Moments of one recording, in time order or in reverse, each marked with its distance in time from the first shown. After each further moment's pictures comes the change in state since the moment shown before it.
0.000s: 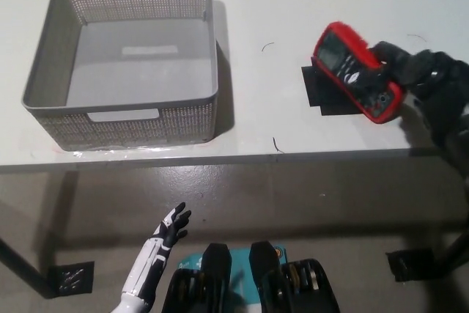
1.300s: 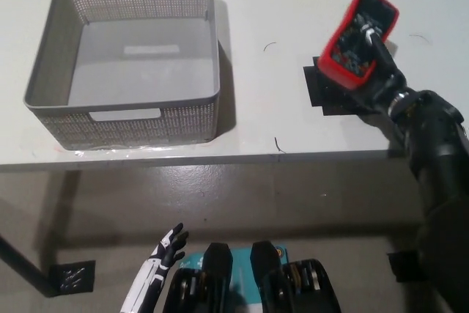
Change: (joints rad) left_arm 0.062 -0.001 -0.002 0.006 0.001 0.000 0.000; right_arm 0.102 0.189 -1.062 -0.222 0.666 0.245 0.023
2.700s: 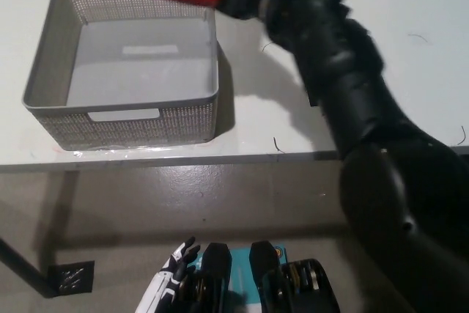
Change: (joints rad) left_arm 0.032 0.001 -0.049 -0.011 0.014 -0.004 -0.005; right_arm -0.340 0.197 0.577 0.016 0.208 0.076 -0.144
